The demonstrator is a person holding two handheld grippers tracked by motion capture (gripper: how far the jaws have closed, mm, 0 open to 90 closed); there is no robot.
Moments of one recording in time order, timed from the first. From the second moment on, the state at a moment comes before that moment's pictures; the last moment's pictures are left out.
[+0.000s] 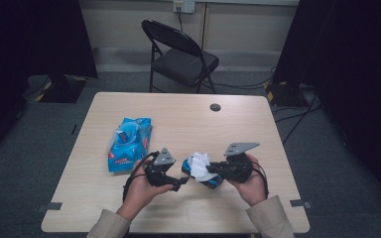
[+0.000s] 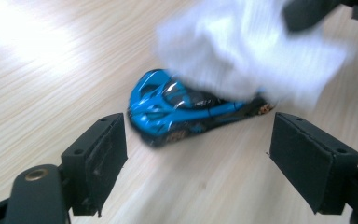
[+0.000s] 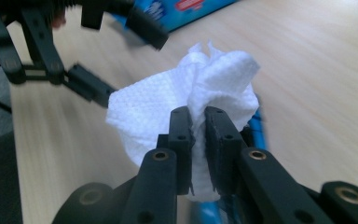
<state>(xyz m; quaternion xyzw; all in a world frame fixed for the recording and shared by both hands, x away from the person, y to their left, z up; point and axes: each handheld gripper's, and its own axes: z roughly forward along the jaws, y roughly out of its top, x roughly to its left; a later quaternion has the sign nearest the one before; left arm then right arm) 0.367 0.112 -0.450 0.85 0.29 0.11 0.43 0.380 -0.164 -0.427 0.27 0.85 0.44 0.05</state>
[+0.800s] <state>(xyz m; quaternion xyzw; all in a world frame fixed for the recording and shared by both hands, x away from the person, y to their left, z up) 0.355 0.127 -0.480 0.87 0.26 0.06 0.43 0.363 -0.113 -0.461 0.24 0.87 0.43 0.05</state>
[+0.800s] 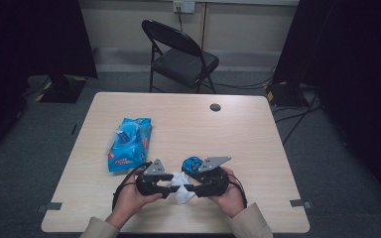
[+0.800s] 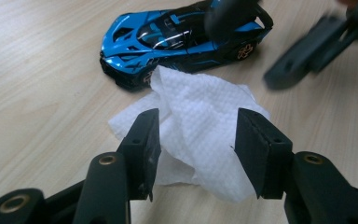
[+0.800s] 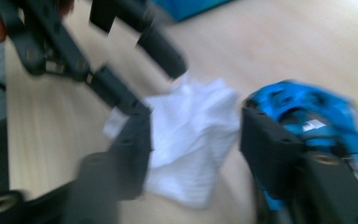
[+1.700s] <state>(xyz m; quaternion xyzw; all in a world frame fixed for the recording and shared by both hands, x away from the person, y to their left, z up) 0.354 0.132 -0.494 0.89 0.27 0.04 0.37 0.433 -0.097 -0.479 0.30 0.88 0.36 0.10</state>
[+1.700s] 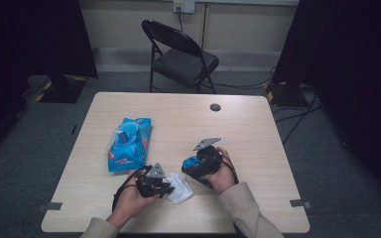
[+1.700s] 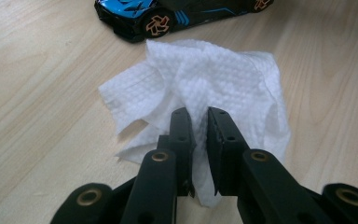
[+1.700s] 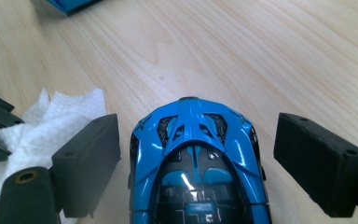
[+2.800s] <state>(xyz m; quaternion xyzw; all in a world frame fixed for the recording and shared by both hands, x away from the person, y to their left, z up) 0.355 0.134 -0.494 0.89 0.27 0.04 0.37 0.440 -0.087 -0.492 0.28 0.91 0.31 0.09</state>
